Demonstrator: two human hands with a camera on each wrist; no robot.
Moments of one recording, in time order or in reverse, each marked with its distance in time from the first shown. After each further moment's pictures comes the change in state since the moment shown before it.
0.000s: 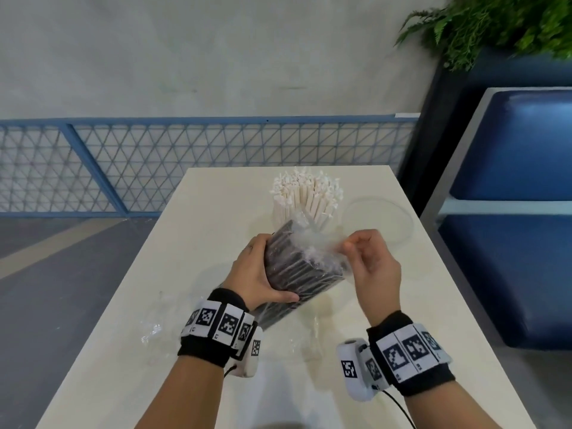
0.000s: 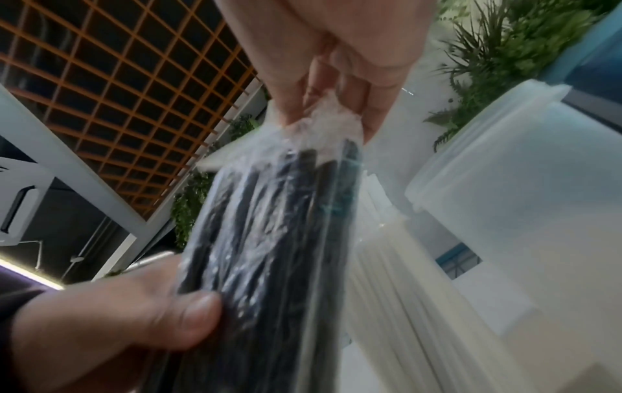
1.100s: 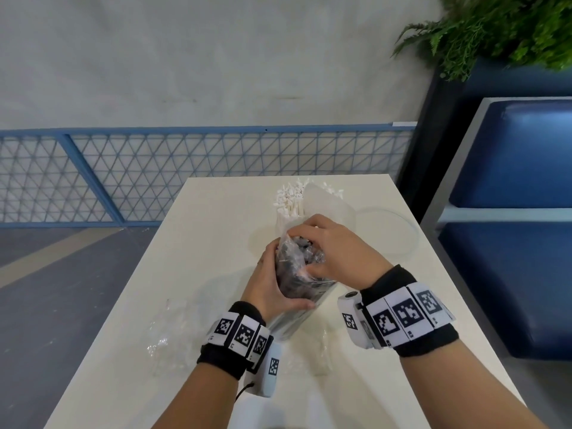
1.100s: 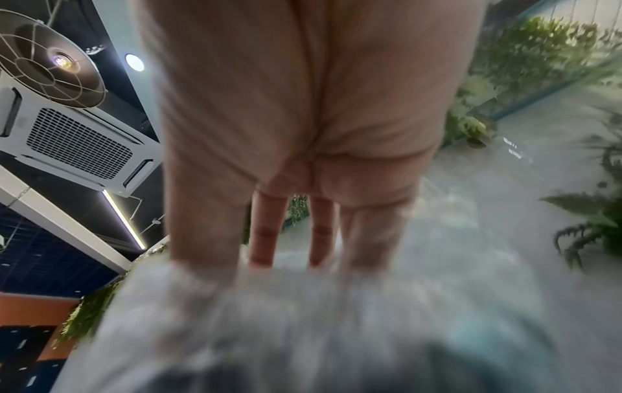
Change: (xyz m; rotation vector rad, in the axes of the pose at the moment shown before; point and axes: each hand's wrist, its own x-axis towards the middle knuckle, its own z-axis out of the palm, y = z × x) left_hand 0.021 -0.019 0.029 -0.342 0.015 -0.002; right_hand 0.061 -0.046 0.035 -0.751 -0.817 -0.188
